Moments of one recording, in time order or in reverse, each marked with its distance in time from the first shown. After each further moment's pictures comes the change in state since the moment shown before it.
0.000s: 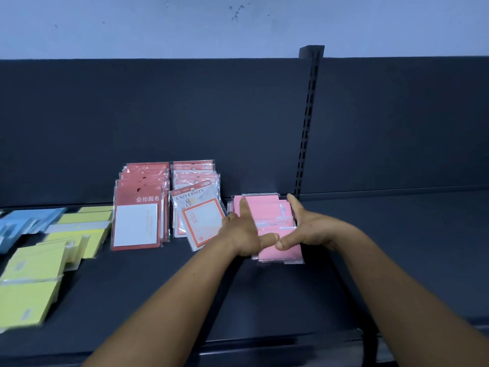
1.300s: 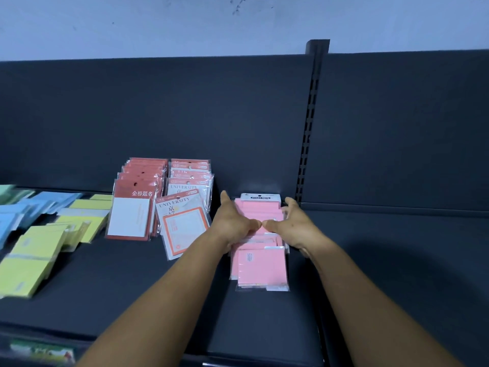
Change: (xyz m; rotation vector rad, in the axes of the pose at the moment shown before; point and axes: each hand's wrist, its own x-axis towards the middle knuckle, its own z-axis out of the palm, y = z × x) left_hand 0.020 0.032 0.001 -0.820 0.249 -0.224; right_hand 0.043 0.008 -0.003 0.315 0.204 -0.183
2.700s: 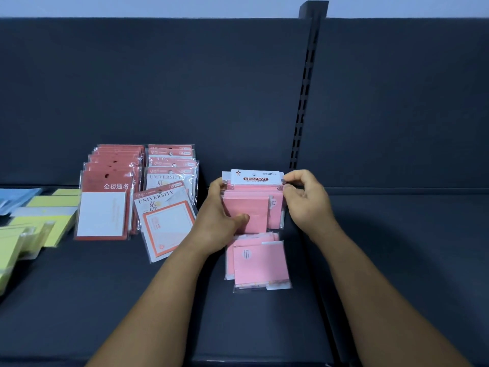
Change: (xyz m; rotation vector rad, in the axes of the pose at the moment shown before) left_hand -0.003 -0.026 -0.015 0.043 -0.035 0.363; right_hand -0.009 0.001 -0.014 0.054 0.377 -0.344
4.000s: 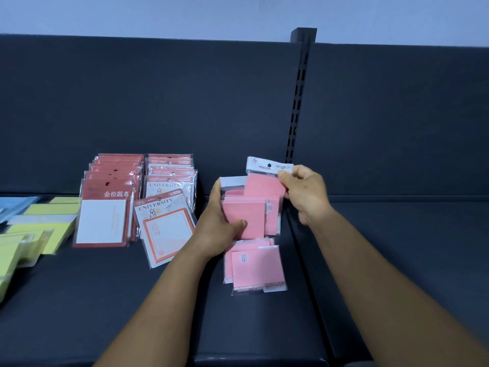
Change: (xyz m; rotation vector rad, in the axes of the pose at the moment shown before) left_hand 0.000 0.001 0.000 -0.075 -0.046 0.016; right_hand 0.027 -0.031 0.000 0.219 0.099 0.249
